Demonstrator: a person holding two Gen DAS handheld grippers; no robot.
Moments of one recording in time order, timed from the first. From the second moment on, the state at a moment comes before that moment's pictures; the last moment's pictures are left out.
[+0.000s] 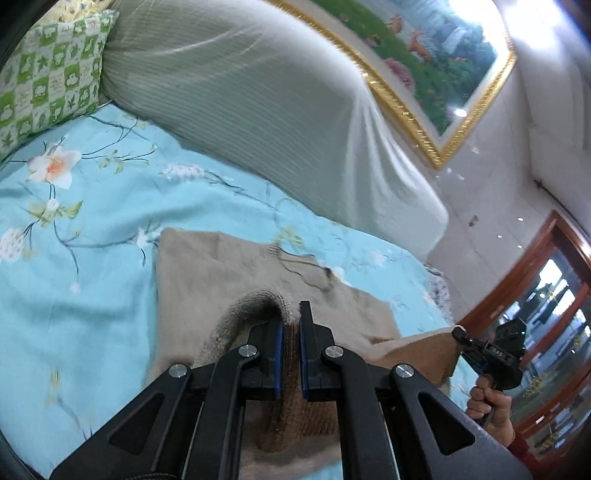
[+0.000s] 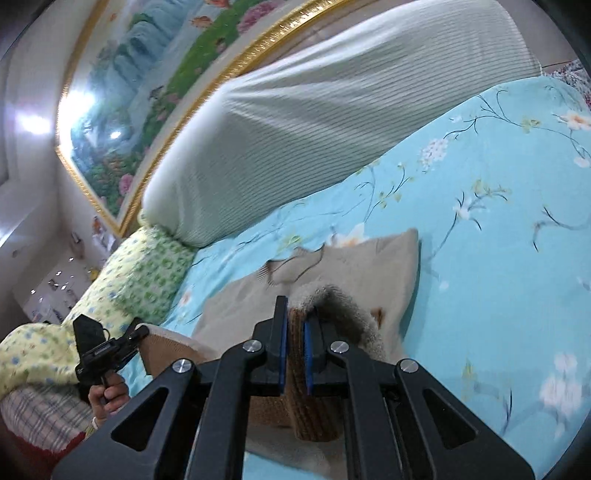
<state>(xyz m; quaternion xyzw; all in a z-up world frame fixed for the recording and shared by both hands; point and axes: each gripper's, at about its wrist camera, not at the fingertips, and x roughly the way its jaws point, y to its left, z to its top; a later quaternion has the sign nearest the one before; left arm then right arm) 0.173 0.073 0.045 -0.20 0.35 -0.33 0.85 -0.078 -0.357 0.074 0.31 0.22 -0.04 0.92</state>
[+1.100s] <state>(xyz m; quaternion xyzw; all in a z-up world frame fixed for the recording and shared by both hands) 0.172 -0.028 -0.021 -0.05 0.50 -0.39 0.77 -0.008 -0.293 0.023 0.20 0.39 0.06 0.90</state>
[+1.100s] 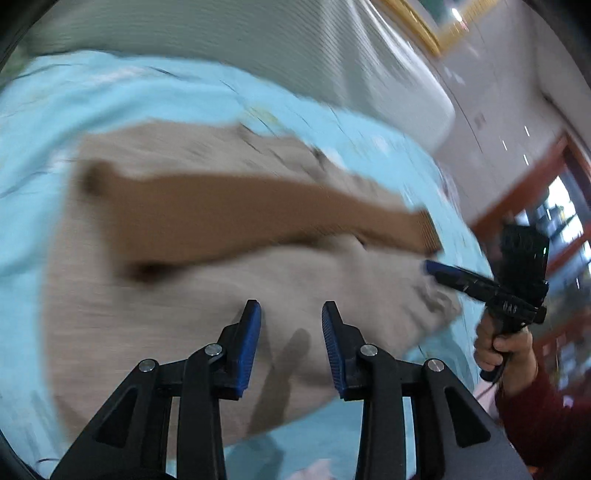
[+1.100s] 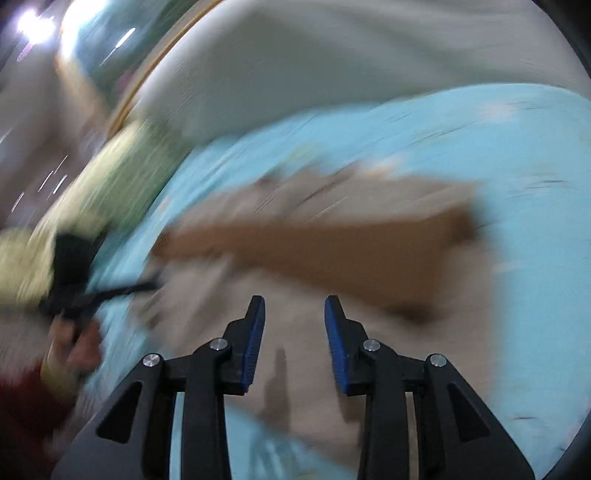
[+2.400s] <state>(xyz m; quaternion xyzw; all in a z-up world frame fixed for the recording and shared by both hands) 0.125 0.075 -0.034 -0.21 0.51 -0.24 0.80 -0.073 -0.287 0.009 0.27 0.36 -0.12 0.89</state>
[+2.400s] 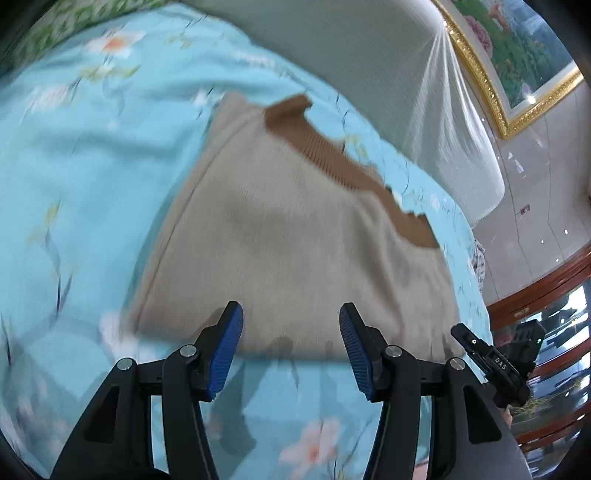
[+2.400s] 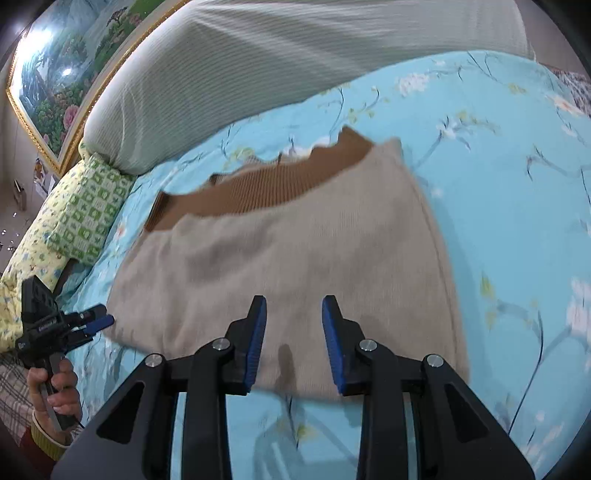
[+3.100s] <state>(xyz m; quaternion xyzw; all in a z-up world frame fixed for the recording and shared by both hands) 0.125 0.087 -0.071 -0.35 0.52 -0.21 0.75 -0.115 -0.276 -0.024 0.35 0.37 -0.14 0.85</state>
